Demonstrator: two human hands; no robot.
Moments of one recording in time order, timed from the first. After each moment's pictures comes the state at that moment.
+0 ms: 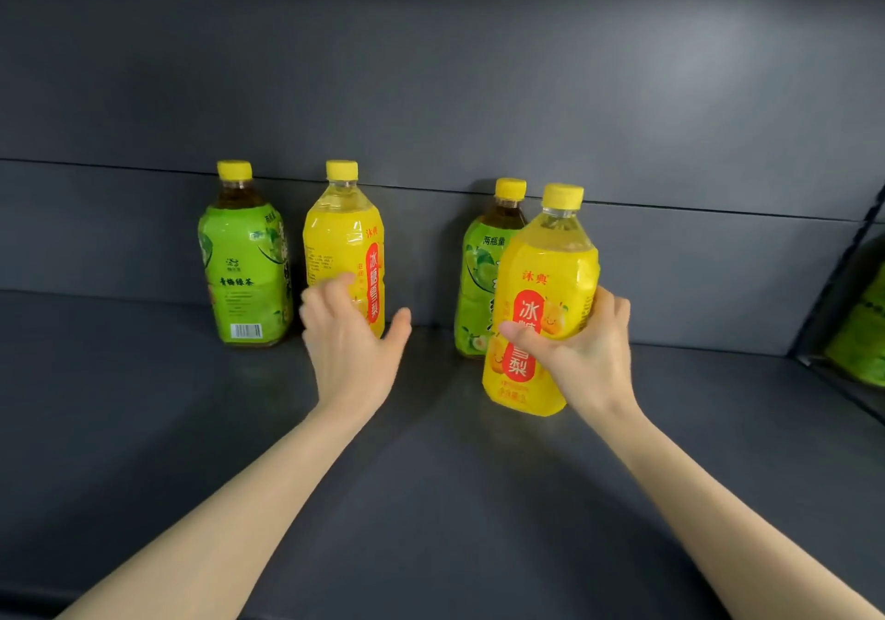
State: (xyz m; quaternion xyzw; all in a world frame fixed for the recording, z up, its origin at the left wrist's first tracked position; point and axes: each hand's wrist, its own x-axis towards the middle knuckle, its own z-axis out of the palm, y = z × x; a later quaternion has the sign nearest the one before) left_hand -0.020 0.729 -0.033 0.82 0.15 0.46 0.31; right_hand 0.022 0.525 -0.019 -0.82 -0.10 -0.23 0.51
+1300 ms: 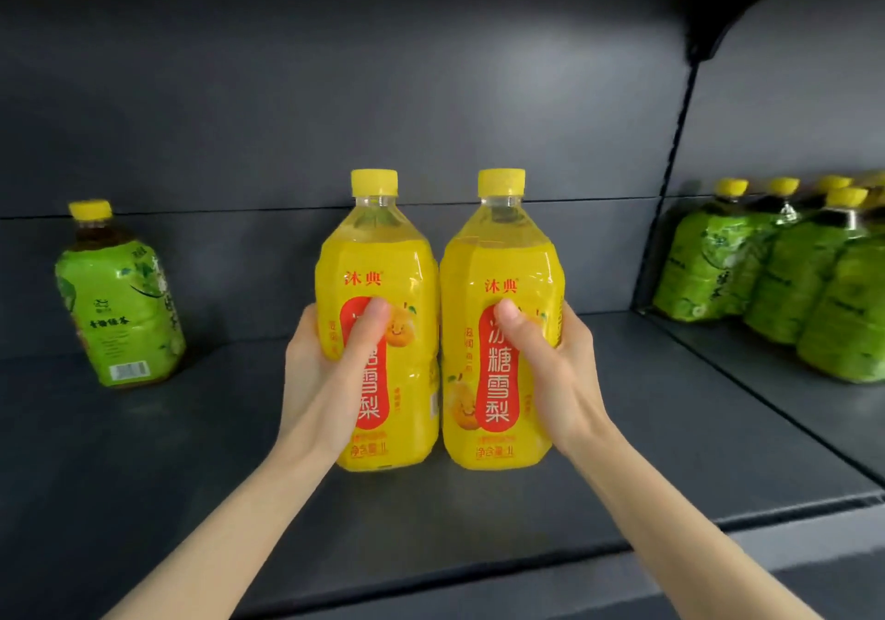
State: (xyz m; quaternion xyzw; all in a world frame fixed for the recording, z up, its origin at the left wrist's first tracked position) left_hand -0.097 0.634 0.016 0.68 -0.03 0.24 0.70; right_hand -0.075 0.452 0.011 -0.65 -0.14 -0.11 0.74
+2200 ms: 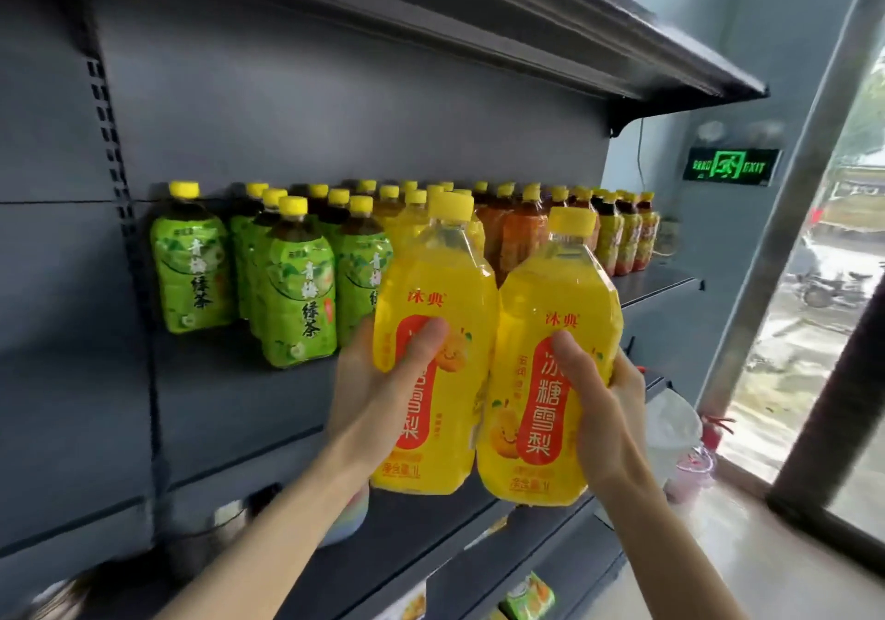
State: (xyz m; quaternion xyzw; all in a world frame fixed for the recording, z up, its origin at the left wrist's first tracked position) left_hand -0.155 0.039 0.004 0.61 -0.28 0.06 0.74; right_hand -0.239 -0.122 0.003 -0.66 0.06 -0.38 0.64
